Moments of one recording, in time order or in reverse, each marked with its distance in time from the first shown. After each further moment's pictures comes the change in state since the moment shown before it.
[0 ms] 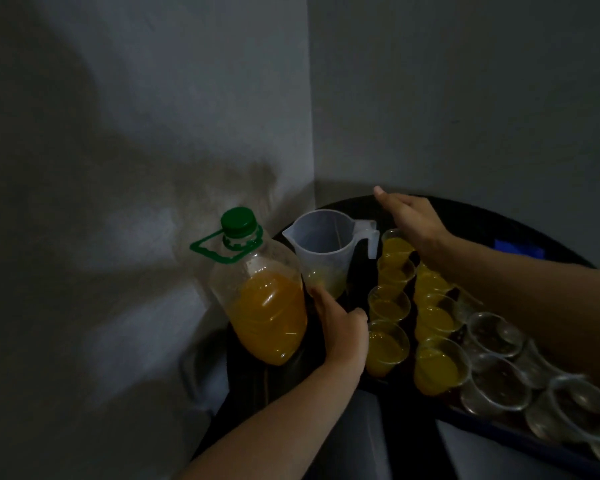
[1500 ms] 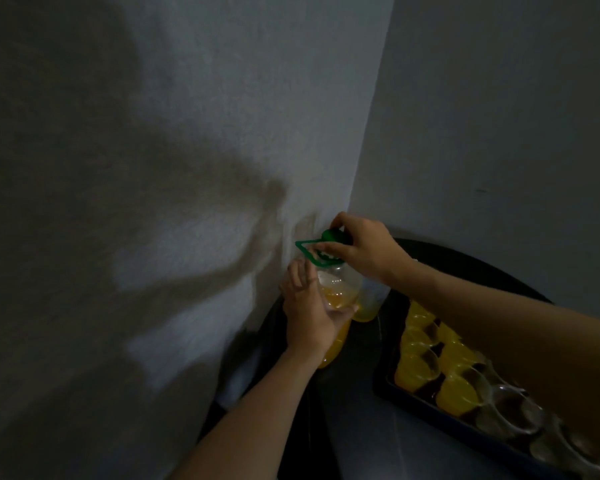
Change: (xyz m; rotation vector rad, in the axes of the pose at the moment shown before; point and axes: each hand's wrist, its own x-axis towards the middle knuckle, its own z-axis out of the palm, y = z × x) left_hand 0.018 0.025 -0.140 0.648 0.346 0.575; right_hand -0.094 -0.122 0.127 -0.706 -0.304 -0.576
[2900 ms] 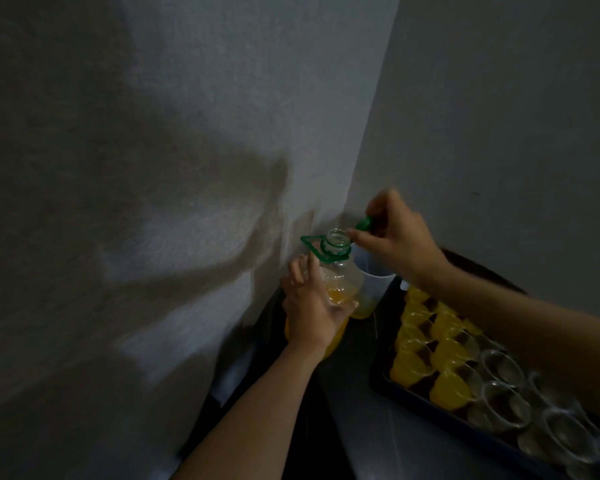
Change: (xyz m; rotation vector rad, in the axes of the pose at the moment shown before) left_hand -0.003 0.006 -0.008 0.042 -0.007 0.008; right_hand -0.036 -0.016 -0.032 0.210 0.193 0.070
